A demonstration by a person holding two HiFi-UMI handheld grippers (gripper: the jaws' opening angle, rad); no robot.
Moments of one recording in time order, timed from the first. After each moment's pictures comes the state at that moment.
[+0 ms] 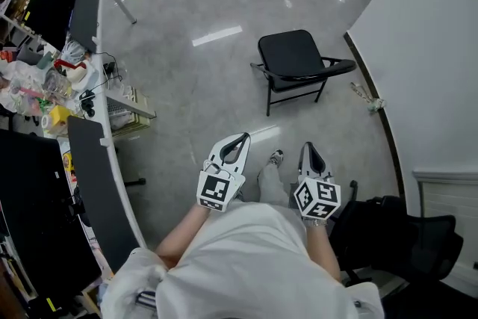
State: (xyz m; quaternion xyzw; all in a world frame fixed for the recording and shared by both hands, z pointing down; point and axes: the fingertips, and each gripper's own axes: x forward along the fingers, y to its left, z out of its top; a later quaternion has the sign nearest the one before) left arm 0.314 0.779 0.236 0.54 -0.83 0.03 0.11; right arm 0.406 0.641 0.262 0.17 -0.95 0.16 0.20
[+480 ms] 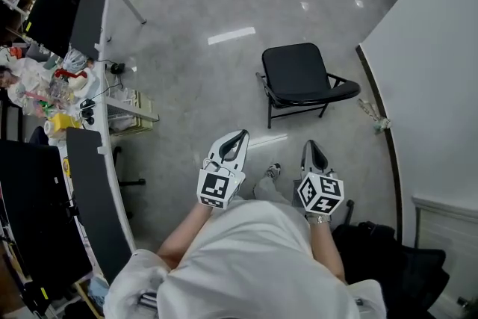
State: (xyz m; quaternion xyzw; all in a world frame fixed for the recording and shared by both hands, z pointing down) left arm 0.236 0.677 0.234 0.48 -0.87 0.03 0.12; right arm 0.324 0.522 0.280 0.12 -0.95 0.18 0.23
